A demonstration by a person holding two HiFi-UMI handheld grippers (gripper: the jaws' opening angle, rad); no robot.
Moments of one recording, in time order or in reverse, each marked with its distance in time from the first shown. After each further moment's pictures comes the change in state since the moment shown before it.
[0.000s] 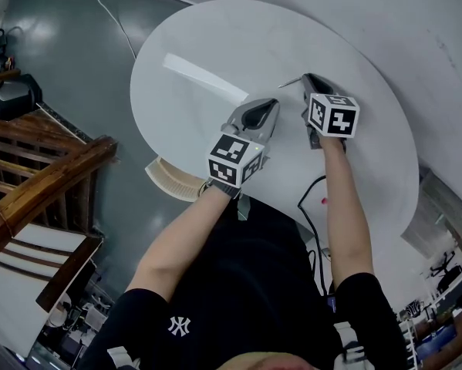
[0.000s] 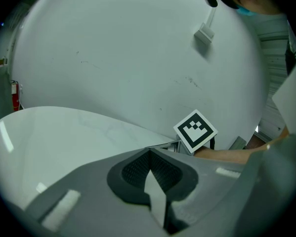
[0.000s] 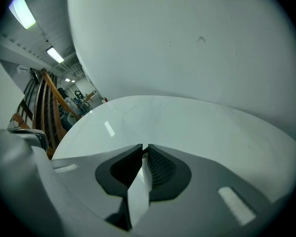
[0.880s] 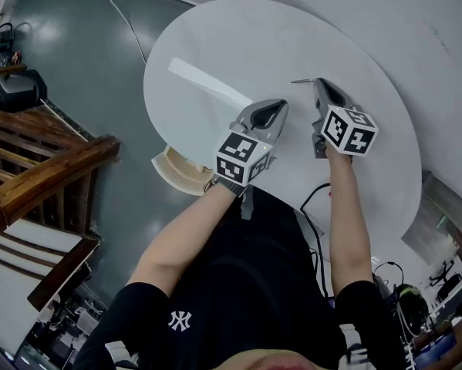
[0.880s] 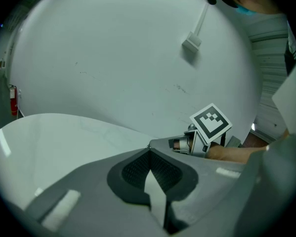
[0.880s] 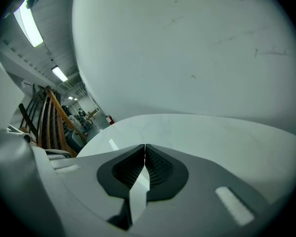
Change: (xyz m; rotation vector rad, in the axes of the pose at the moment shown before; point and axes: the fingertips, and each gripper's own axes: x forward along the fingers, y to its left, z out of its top) left arm -0.038 -0.027 0.000 0.037 -0.050 -0.029; right arm -0.075 0.036 0.012 0.087 -0.194 0.044
